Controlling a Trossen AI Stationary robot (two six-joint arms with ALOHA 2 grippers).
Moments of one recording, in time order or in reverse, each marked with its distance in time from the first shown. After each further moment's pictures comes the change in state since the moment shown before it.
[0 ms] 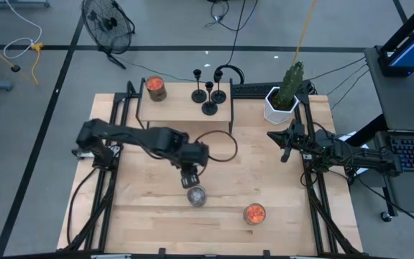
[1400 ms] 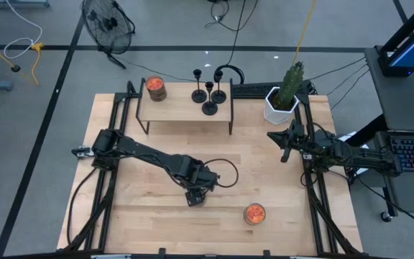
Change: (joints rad) left arm -0.086 0.203 -0.223 0.201 0.079 -0.093; right arm 0.000 0.000 0.000 -0.015 -0.001 -0.007
